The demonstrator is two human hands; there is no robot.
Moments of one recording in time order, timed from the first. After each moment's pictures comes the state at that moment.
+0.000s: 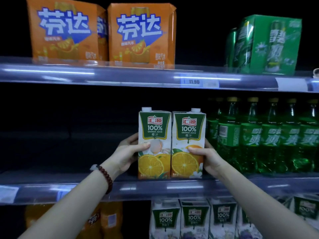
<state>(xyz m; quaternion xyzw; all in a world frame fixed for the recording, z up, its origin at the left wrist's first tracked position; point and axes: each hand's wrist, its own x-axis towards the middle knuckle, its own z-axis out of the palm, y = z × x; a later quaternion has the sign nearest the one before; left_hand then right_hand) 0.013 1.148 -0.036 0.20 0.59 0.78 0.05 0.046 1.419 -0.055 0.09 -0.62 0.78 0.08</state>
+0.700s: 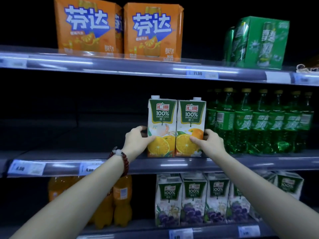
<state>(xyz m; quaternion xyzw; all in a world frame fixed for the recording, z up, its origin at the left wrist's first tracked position) 0.062 1.140 -0.039 0.14 0.83 0.52 -0.17 0.113 1.384 -0.046 -0.09 -0.85 0.44 0.29</state>
